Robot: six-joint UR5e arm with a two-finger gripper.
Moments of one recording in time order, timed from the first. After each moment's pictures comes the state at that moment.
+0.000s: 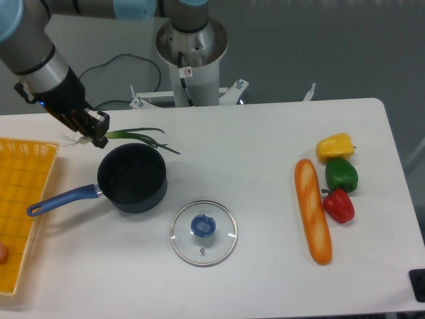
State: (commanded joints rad) arm 1.90 -1.73 -1.43 -1.34 1.81 0.30
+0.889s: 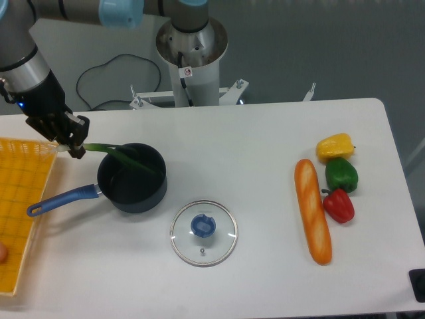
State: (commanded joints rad) arm 1.86 -1.76 -1.50 -1.27 1.81 0.19
